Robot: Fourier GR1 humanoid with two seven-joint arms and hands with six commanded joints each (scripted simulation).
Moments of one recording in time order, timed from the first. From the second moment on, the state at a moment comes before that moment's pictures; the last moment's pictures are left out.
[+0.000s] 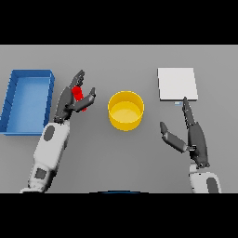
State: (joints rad) left arm -0.50 0.00 0.06 -0.93 -0.15 0.06 -0.16; right arm 0.13 -0.06 0.12 -1.71 0.25 -0.06 -0.08
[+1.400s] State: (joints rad) left arm -0.57 0.14 -0.20 -1.14 -0.32 0.07 0.07; right arm 0.15 -0.06 0.14 -1.73 0.28 -0.07 -0.09
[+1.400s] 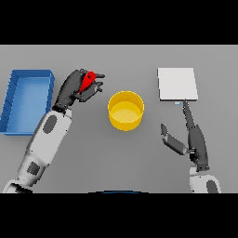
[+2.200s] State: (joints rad) left arm -0.83 0.32 -0.62 -1.06 -0.77 -0.07 0.23; right arm 0.15 -0.05 0.14 -1.75 0.28 -0.07 -0.07
